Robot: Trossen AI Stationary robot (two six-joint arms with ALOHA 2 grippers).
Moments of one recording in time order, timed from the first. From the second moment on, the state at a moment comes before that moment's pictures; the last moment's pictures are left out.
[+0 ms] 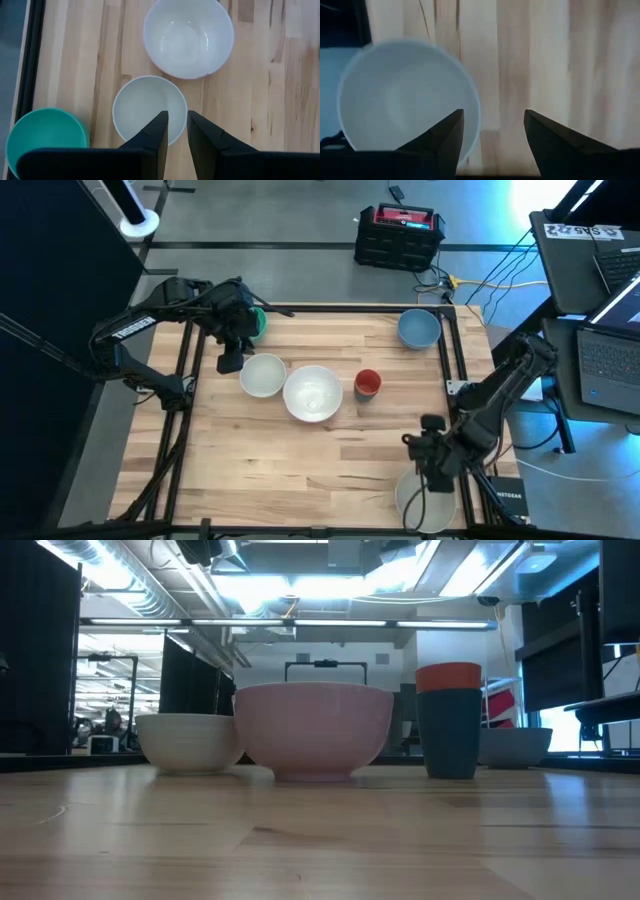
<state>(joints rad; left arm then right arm) 0.32 1.39 1.74 -1.48 0.12 0.22 0.87 1.36 1.08 -1.11 0.02 0.92</state>
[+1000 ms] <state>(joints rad) 0.32 1.39 1.74 -1.48 0.11 0.19 0.88 1.35 0.79 -0.62 -0.15 1.17</state>
